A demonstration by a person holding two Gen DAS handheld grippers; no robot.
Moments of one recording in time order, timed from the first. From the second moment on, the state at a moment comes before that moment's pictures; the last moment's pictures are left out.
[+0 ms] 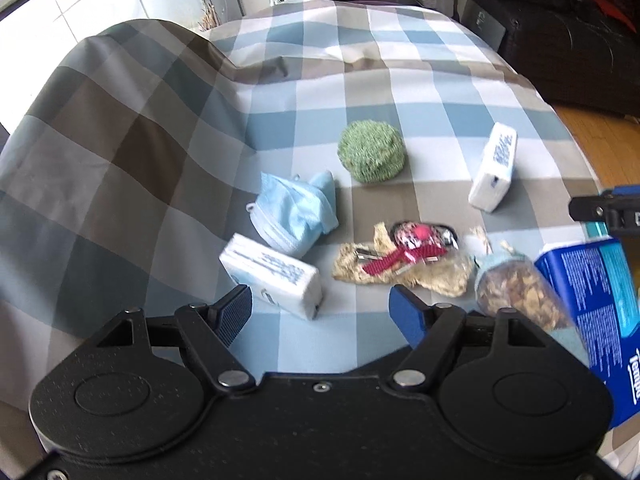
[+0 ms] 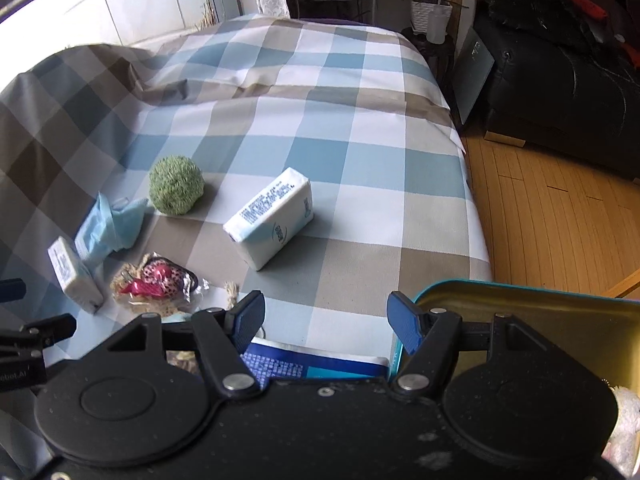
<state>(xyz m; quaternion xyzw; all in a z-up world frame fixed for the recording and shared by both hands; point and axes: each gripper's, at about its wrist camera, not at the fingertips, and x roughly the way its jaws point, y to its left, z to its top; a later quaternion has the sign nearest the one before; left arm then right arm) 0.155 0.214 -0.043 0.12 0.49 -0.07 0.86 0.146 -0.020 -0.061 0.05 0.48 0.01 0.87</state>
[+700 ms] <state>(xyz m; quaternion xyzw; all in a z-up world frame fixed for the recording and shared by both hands) 0.255 0.227 -0.098 0.08 0.50 -0.04 0.86 0.142 -0.029 -0.062 0.07 0.49 -0.01 0.87</state>
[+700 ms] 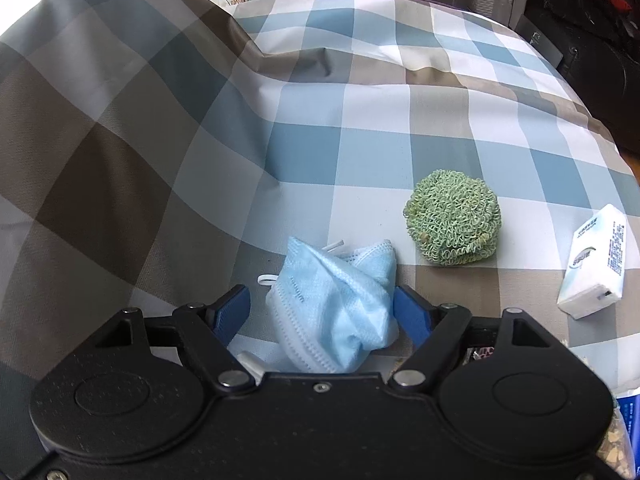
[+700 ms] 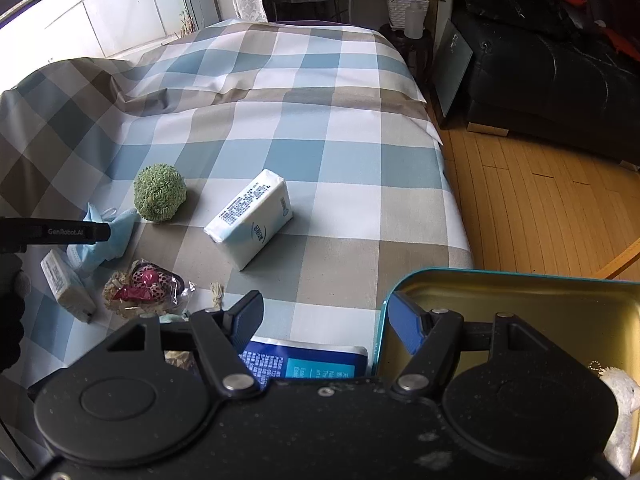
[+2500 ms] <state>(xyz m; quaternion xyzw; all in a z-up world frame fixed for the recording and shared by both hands) 0.237 0.245 -0.084 0.03 0.47 -0.14 0.87 0.193 -0.007 -0.050 0.04 0.46 0.07 0.89</state>
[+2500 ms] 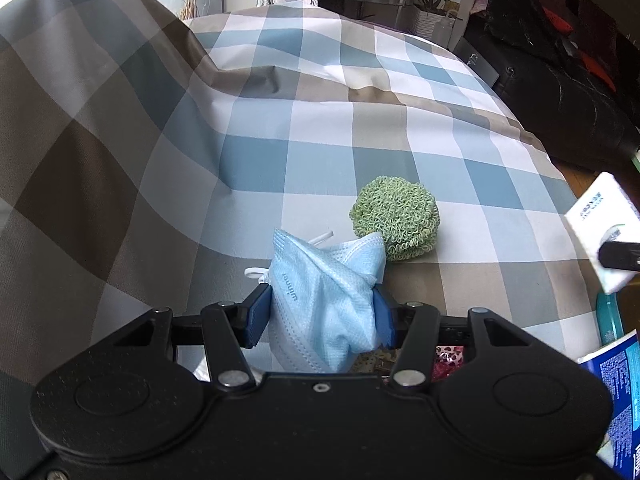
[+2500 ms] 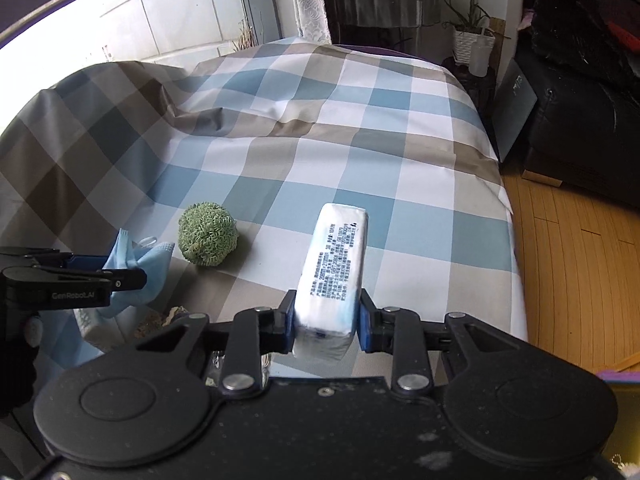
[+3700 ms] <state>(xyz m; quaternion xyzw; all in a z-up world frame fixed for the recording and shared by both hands) 0.126 0.095 0.027 0.04 0.43 -0.23 0.87 -0.002 -0.210 0.000 0.23 0.40 -0.15 0.88</state>
